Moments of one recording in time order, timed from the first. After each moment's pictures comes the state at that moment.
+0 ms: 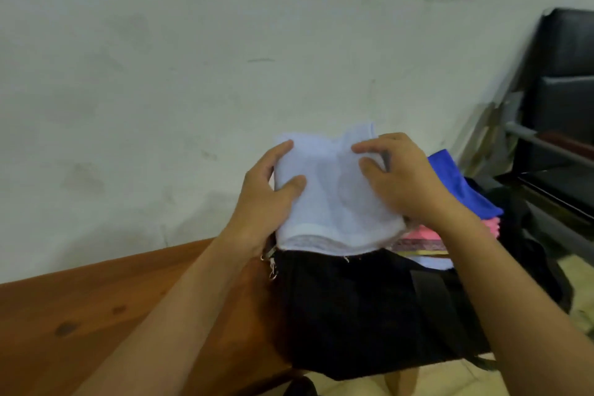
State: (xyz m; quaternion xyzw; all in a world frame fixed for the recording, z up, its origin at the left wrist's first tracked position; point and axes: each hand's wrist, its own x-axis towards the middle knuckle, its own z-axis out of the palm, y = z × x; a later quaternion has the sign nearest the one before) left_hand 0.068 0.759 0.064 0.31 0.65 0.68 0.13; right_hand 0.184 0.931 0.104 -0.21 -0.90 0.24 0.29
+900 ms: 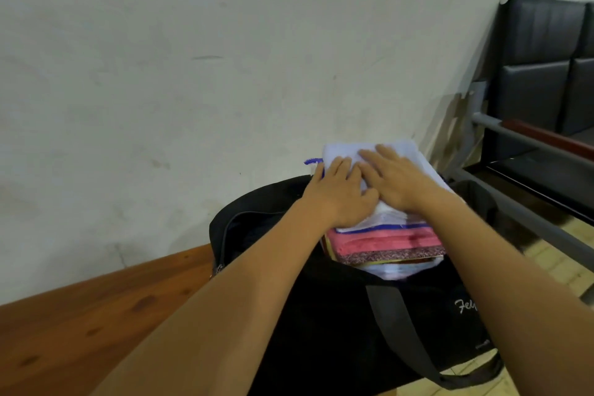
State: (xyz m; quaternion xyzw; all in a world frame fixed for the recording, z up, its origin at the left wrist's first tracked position) left_hand 0.106 0.940 0.053 0.58 0.81 0.09 0.07; right_hand 0.196 1.066 0.055 -0.28 -0.96 0.02 0.03
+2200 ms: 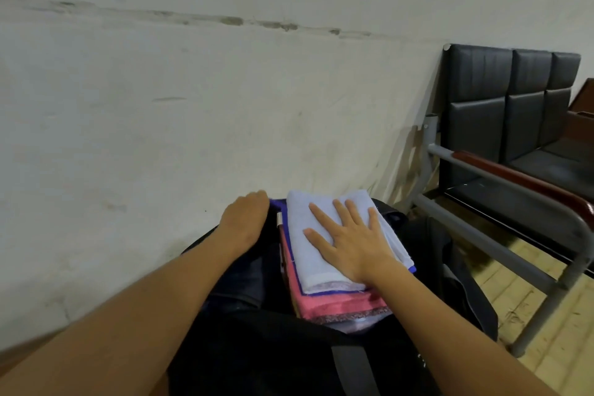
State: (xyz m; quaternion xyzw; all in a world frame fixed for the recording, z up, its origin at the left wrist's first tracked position) left_hand 0.016 0.936 0.036 0.50 0.86 0.09 -0.07; right_hand 0.202 1.049 0.025 -0.30 -0.95 0.03 0.02
